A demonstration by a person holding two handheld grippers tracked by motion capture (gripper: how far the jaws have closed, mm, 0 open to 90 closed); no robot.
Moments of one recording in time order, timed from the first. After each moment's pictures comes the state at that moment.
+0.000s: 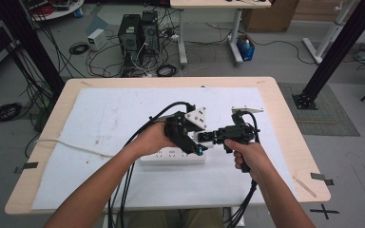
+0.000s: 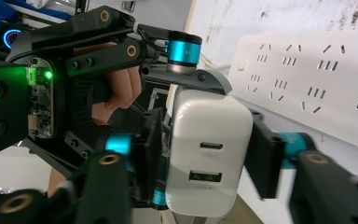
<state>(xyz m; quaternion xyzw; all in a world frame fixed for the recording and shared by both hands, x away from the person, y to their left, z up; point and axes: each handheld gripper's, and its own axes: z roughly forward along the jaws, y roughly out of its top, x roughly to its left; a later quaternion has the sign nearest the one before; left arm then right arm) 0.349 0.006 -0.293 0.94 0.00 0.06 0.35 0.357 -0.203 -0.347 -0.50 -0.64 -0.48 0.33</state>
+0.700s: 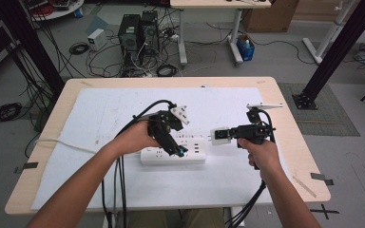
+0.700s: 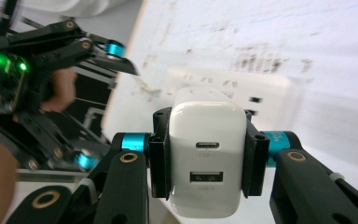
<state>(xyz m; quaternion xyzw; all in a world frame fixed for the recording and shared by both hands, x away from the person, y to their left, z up) 0.361 0.055 -0.300 0.96 0.09 0.03 0.28 0.357 -0.240 -0.337 -0.54 -0.68 -0.46 0.18</state>
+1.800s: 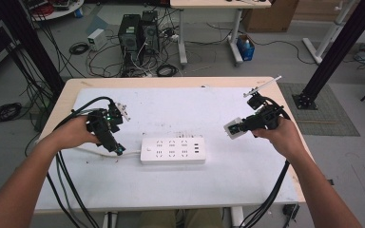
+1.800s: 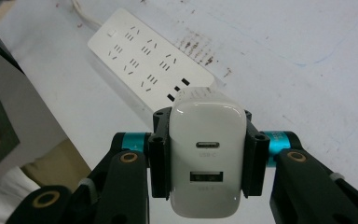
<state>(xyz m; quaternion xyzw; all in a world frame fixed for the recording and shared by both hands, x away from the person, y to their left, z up) 0.365 0.190 -0.295 0.97 0.20 0.02 0.12 0.369 -0.242 -0.274 -0.39 -0.87 -0.32 0.01</state>
